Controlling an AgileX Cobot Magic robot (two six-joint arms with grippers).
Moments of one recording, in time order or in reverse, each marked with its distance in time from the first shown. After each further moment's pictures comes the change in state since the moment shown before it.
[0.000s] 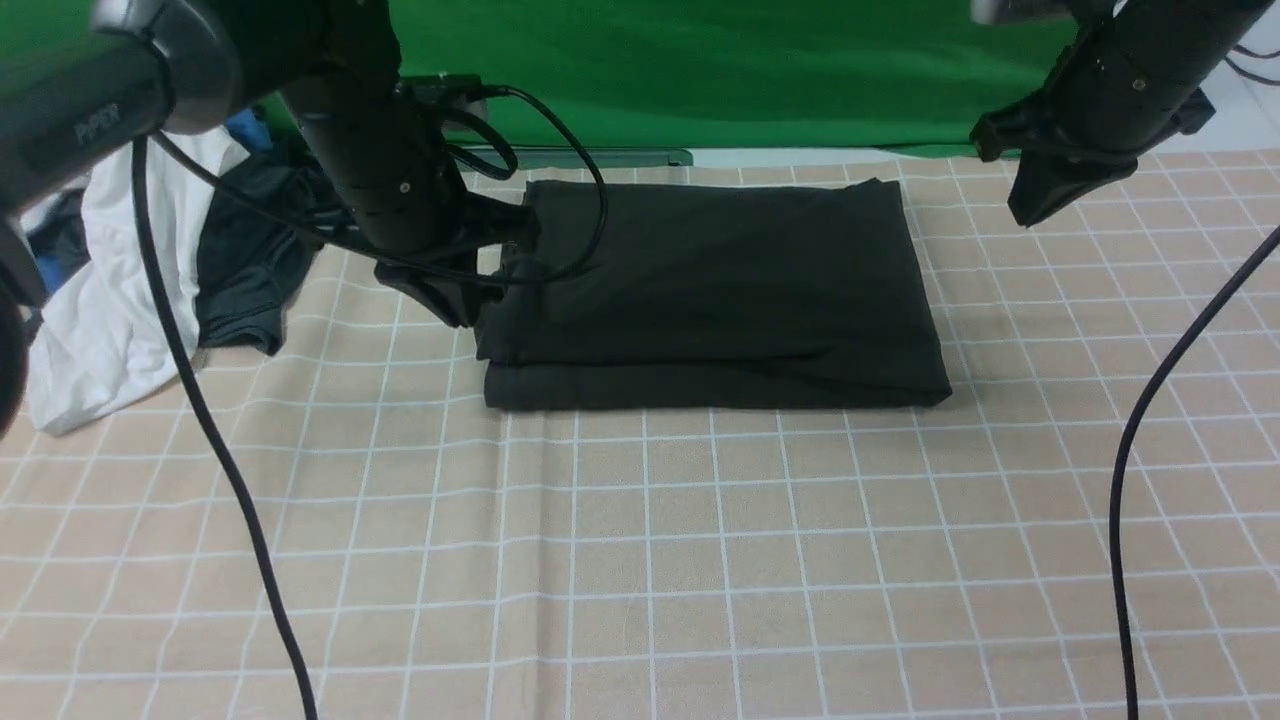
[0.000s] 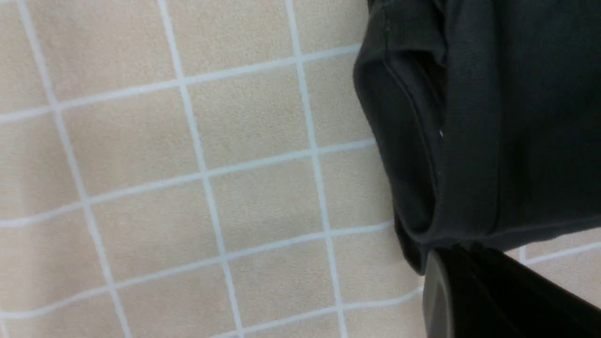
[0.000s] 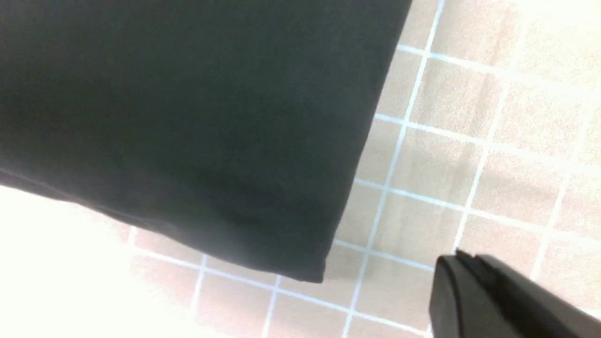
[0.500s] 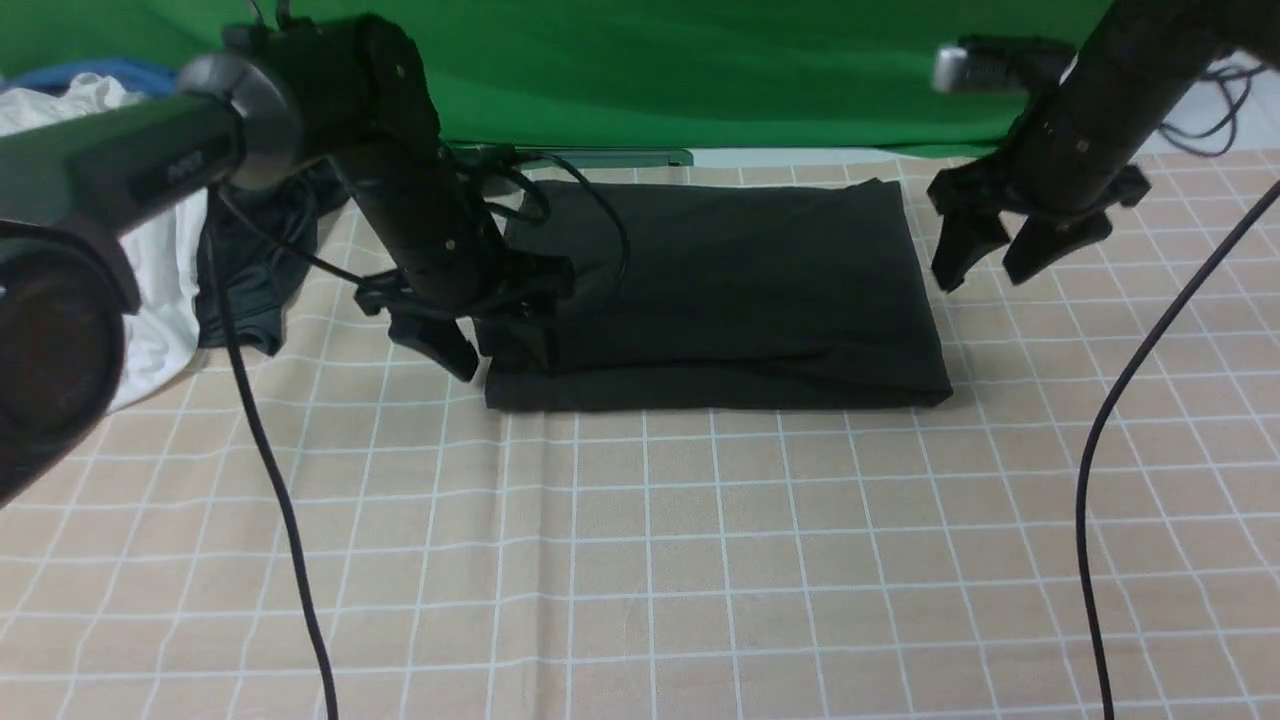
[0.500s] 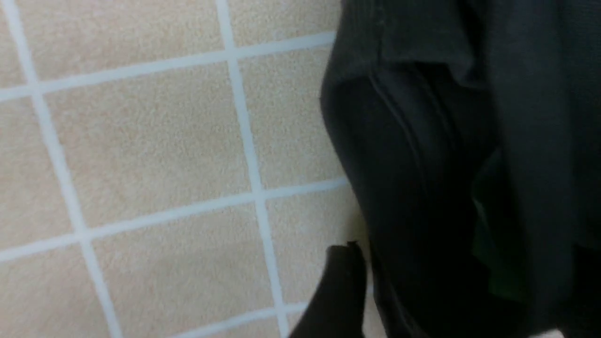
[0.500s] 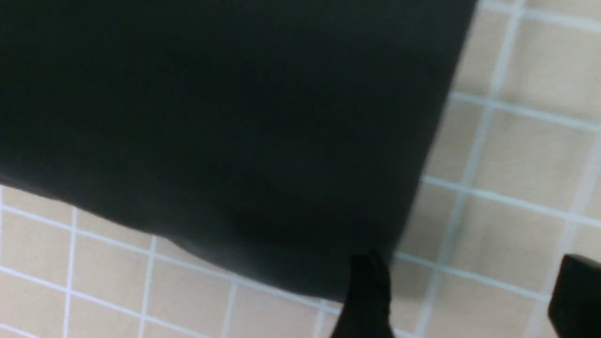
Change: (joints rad) right arm 0.000 0.137 0.000 0.102 0.003 0.000; left arm 0.001 0.144 0.000 -0.119 -0.053 0.042
